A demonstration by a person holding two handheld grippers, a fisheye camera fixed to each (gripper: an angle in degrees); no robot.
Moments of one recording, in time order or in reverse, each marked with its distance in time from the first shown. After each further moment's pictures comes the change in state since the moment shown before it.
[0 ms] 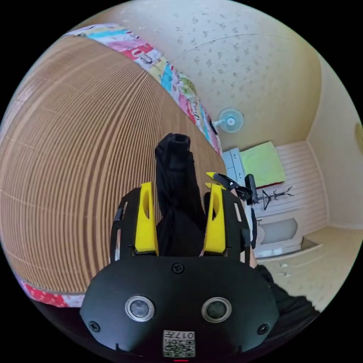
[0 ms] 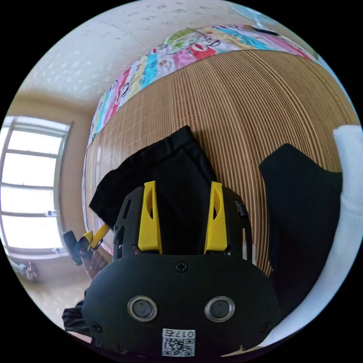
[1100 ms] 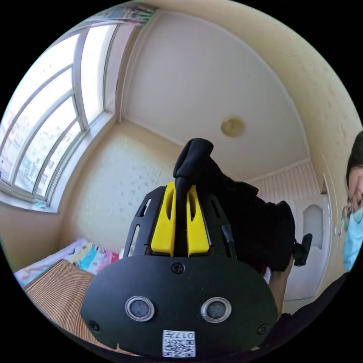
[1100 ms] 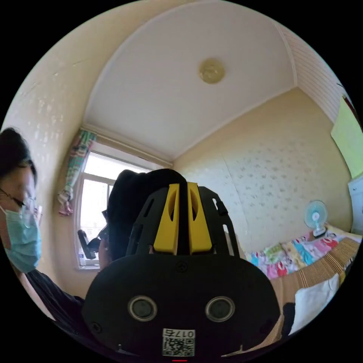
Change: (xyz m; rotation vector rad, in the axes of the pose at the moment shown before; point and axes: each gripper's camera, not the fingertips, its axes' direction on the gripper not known) left arm 0.144 0.439 -0.278 1.241 0.049 0.835; right arm -0.241 0.781 -0.665 1.437 -0.586 -0.728
